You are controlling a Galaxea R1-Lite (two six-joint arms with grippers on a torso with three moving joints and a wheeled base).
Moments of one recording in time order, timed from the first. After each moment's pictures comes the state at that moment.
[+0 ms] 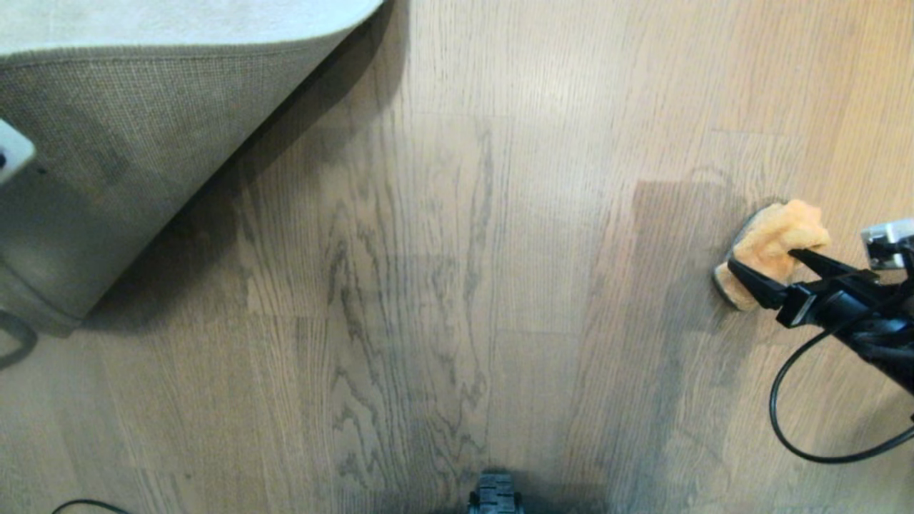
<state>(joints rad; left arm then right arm) -0.28 1.00 -0.74 -0.45 0.84 1.20 -0.20 1.79 -0.37 -1.52 0.40 -0.02</state>
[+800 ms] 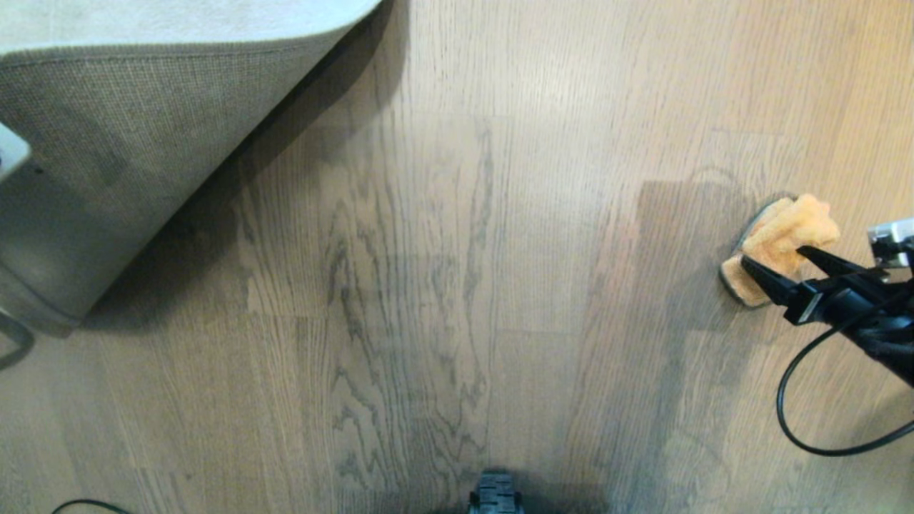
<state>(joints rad) -0.28 1.00 -0.73 -0.45 0.84 1.20 -0.23 1.81 -0.38 -1.52 0.40 -0.05</state>
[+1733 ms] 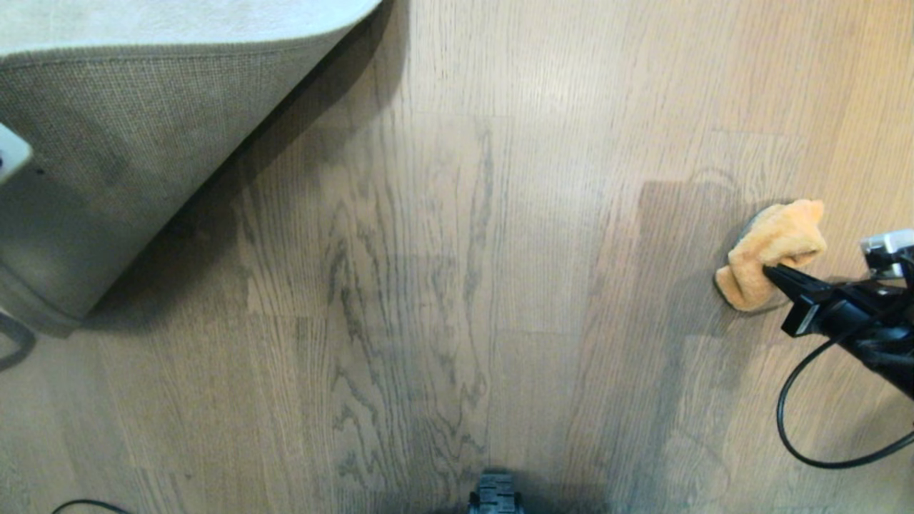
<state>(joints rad) -0.28 1.00 -0.73 -0.45 0.84 1.20 -0.23 1.81 -0.34 -1.52 0.40 -0.05</state>
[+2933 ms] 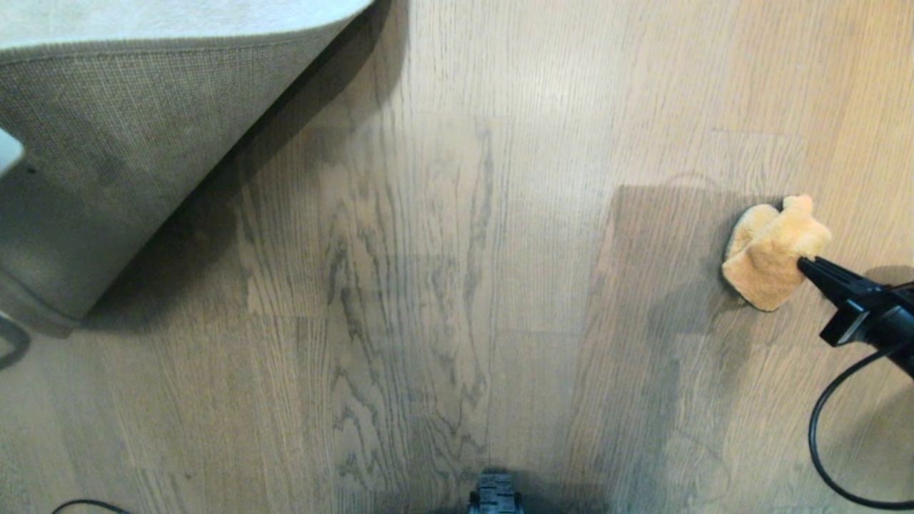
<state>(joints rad) -0.28 0.99 -0.73 -0.45 0.86 1.20 -0.23 1.60 -0.22 -1.52 0.40 -0.04</state>
